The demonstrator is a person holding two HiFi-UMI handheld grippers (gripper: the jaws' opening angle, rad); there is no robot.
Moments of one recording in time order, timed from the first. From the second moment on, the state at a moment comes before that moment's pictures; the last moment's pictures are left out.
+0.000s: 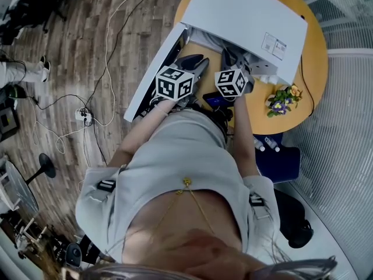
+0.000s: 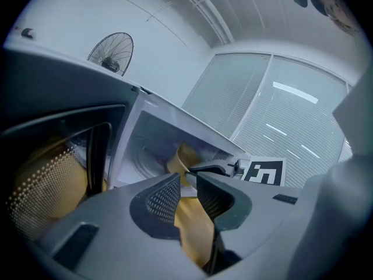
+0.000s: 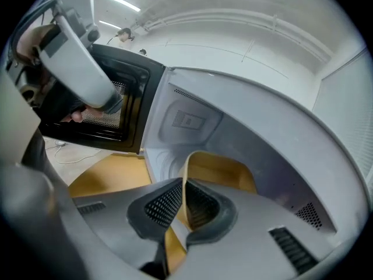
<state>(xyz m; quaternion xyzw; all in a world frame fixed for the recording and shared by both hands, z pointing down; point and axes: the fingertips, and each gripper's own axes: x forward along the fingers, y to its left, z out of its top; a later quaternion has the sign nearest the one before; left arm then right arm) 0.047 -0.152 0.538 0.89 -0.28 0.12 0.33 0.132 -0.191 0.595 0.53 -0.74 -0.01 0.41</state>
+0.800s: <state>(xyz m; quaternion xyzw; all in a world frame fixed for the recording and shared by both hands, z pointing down) 0.041 -0.130 0.546 0.89 -0.29 0.12 0.34 0.100 -0.140 0.578 0.49 -0.77 -0.01 0.41</state>
